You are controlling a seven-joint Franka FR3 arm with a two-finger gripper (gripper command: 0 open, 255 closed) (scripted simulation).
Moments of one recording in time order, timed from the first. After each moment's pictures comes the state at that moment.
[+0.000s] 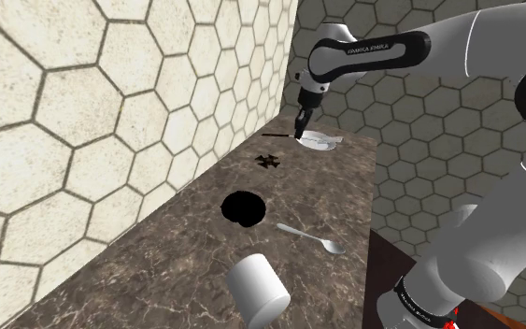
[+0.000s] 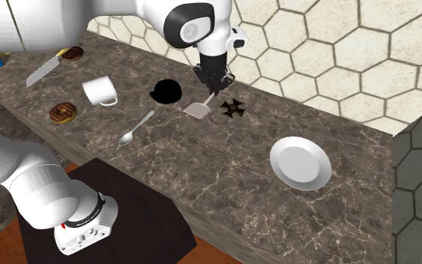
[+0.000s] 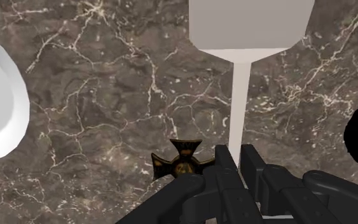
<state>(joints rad) 0.13 -0.12 -0.19 -2.01 0.01 1.96 -0.48</state>
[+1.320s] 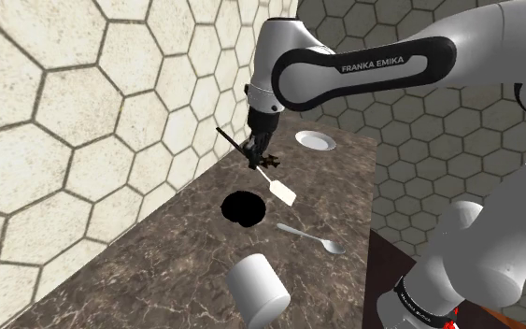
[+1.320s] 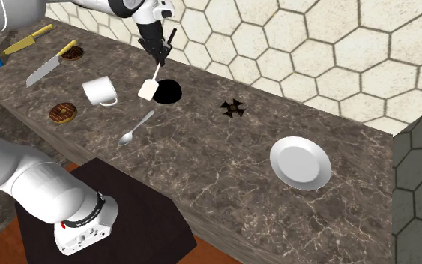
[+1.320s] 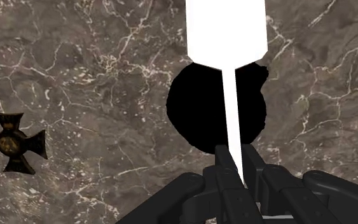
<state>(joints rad) 0.34 -0.15 0.10 -2.06 0.01 1.98 0.01</state>
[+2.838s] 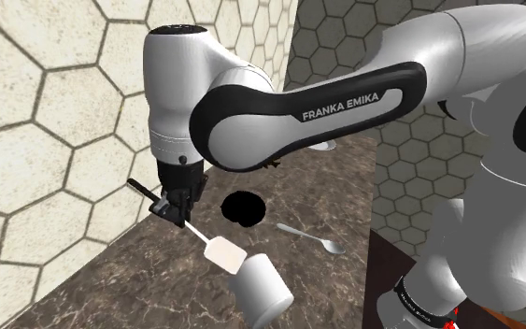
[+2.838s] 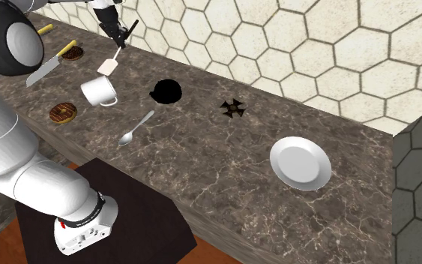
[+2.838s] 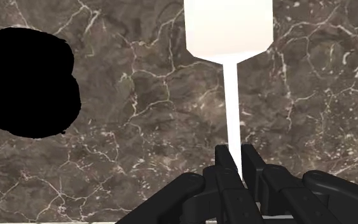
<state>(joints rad) 0.54 0.16 0.32 -1.75 -0.09 1.96 0.47</state>
